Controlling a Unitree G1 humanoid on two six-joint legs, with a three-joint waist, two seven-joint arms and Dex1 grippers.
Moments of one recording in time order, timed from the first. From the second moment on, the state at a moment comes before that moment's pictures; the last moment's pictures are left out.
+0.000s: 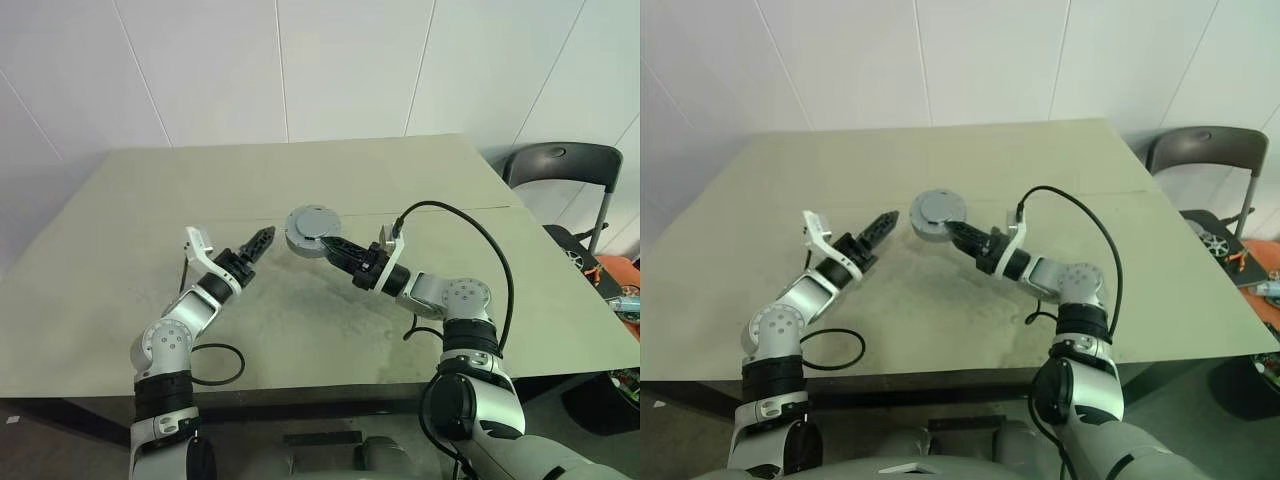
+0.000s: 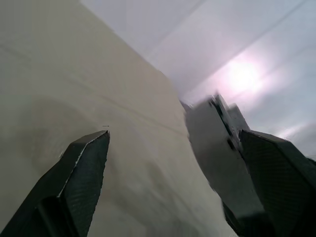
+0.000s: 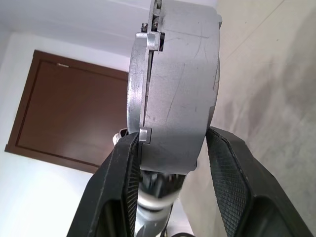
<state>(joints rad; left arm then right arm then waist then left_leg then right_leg) -0.33 0.10 0.36 0.03 -0.90 0.82 -0.37 -0.68 -0.03 -0.52 0.52 0.85 1.26 0.56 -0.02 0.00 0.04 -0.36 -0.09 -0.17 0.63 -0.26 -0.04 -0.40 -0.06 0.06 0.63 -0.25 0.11</state>
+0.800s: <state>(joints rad) -0.37 0.02 0.31 0.07 -1.04 0.90 -0.42 -0.63 -0.04 -0.40 0.41 0.91 1.31 0.61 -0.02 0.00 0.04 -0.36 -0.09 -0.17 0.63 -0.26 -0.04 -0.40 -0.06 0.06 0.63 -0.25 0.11</state>
